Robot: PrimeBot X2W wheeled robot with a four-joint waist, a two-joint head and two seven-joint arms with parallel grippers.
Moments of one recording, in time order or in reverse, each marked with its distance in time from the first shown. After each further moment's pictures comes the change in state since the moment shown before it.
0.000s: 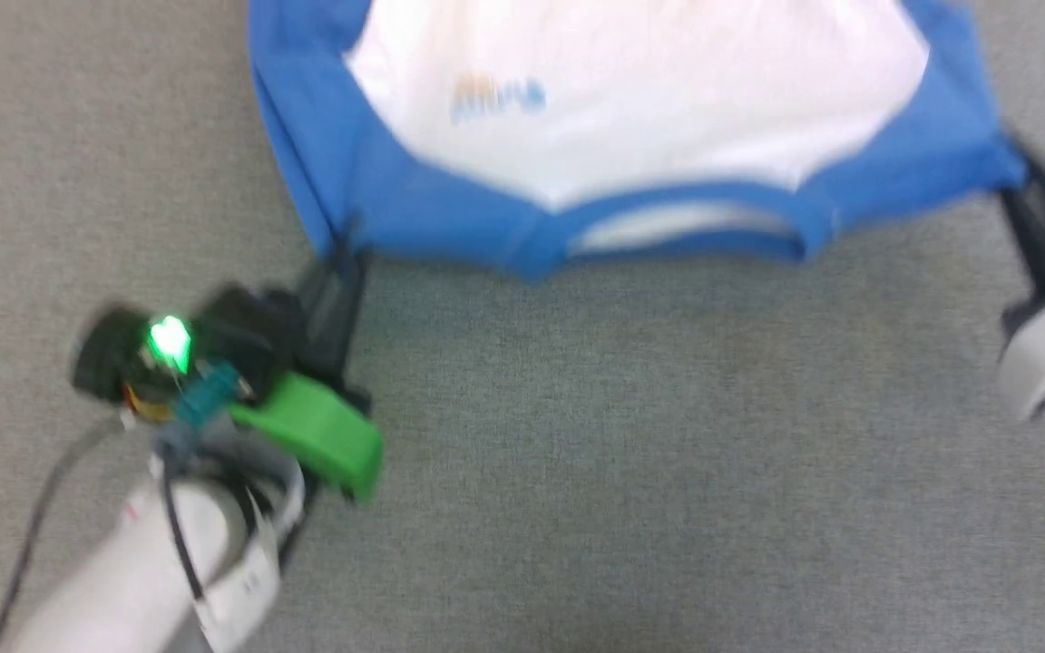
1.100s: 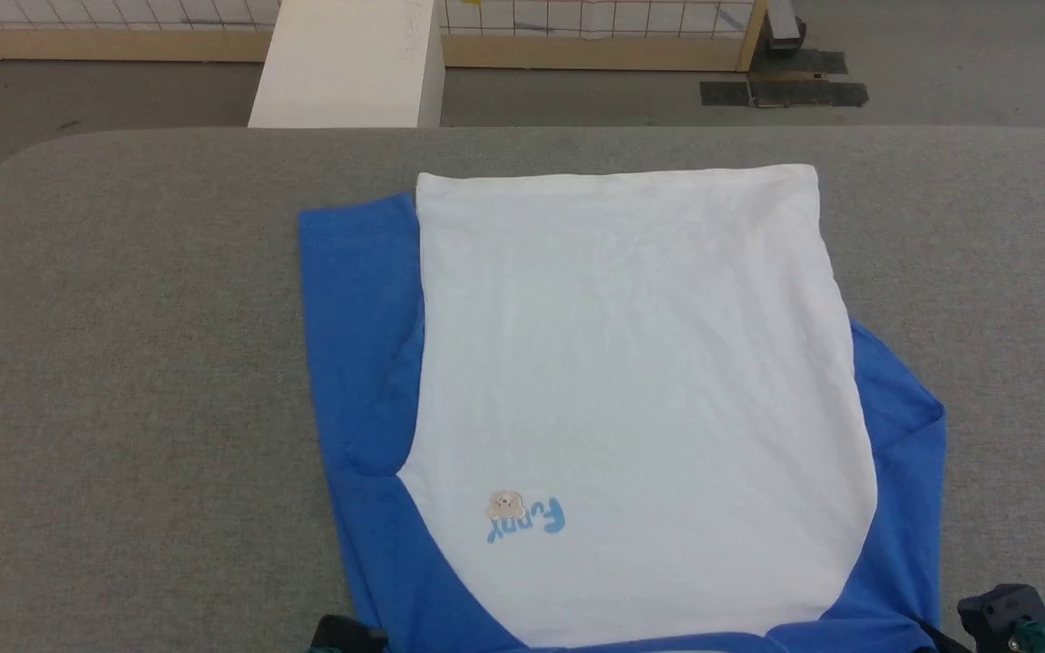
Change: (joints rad) left arm 0.472 -0.045 -0.207 0.238 -0.226 -0.009 0.098; right arm 0.693 0.135 -0.016 0.105 -0.058 0.000 0.039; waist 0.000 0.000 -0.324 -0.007
